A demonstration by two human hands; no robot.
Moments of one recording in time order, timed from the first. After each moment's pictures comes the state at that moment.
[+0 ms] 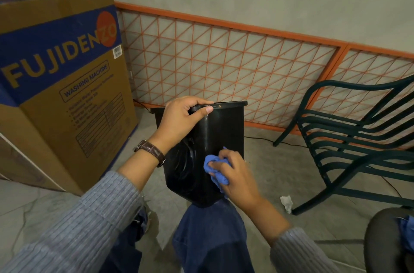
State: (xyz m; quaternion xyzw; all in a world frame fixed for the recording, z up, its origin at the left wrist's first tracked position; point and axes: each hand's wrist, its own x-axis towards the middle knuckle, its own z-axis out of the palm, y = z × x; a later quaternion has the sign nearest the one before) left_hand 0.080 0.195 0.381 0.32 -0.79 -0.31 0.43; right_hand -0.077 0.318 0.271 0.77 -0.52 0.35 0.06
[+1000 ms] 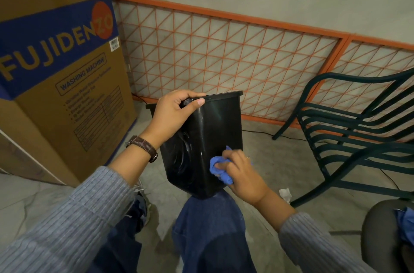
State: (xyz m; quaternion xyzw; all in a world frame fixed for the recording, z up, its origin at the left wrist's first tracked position) left_hand 0.088 0.196 0.375 0.33 -0.75 -0.36 0.45; right_hand -0.106 0.322 0.252 0.82 -0.48 0.29 0.10
